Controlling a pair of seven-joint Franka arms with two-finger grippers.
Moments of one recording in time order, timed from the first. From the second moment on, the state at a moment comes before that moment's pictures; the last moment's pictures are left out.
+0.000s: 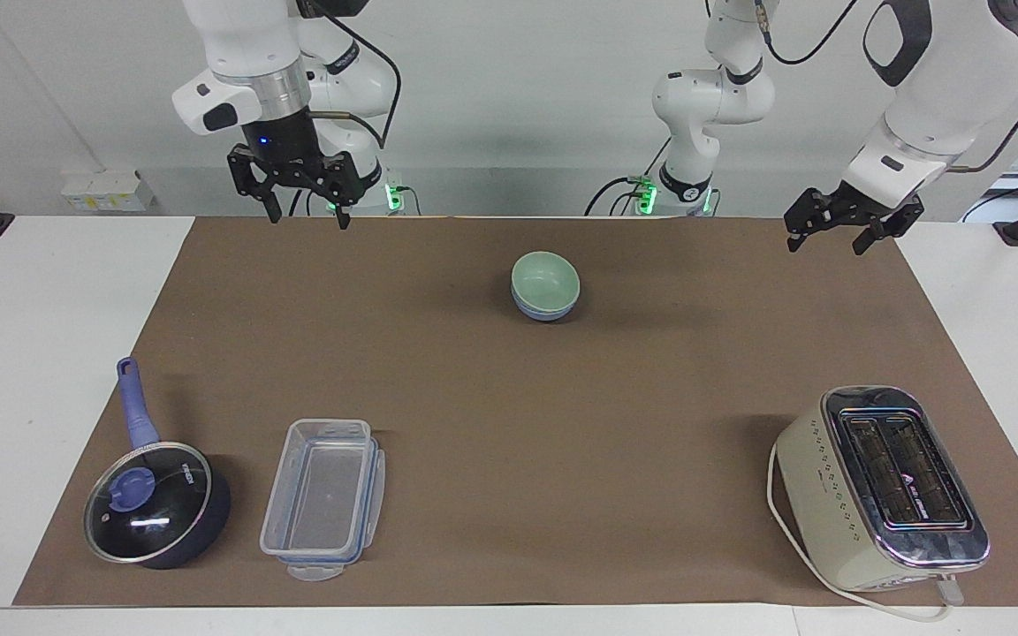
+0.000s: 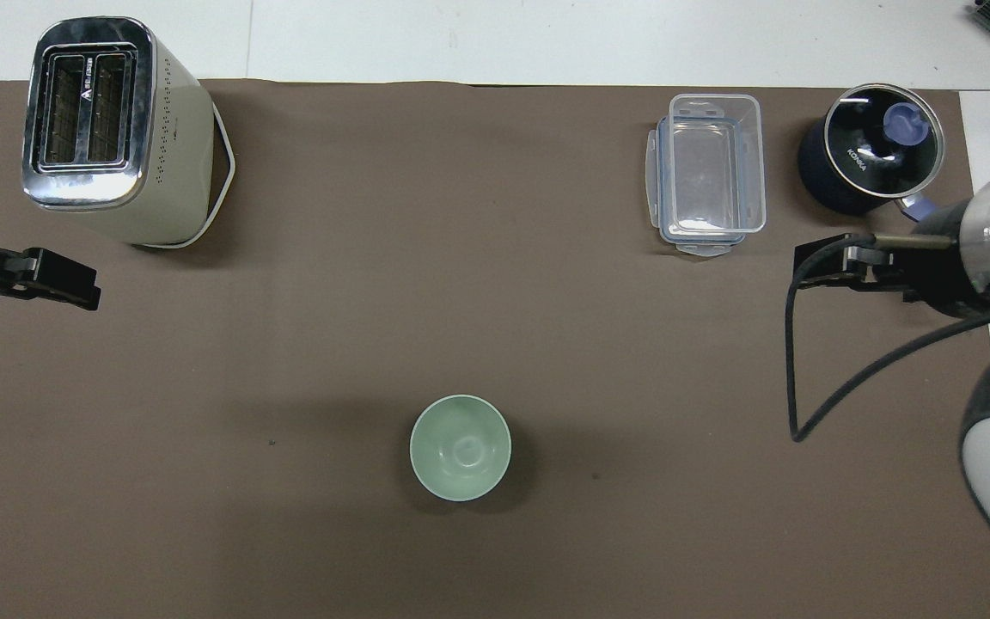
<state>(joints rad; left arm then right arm) -0.09 0.03 0.01 -1.54 -0.01 1.49 0.04 0.02 -0.02 0.14 -1.50 -0.02 1.55 0.30</state>
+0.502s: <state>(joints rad) -0.09 0.03 0.01 -1.54 -0.01 1.49 0.04 -0.02 0.00 0.14 -1.47 -0.02 1.51 0.23</state>
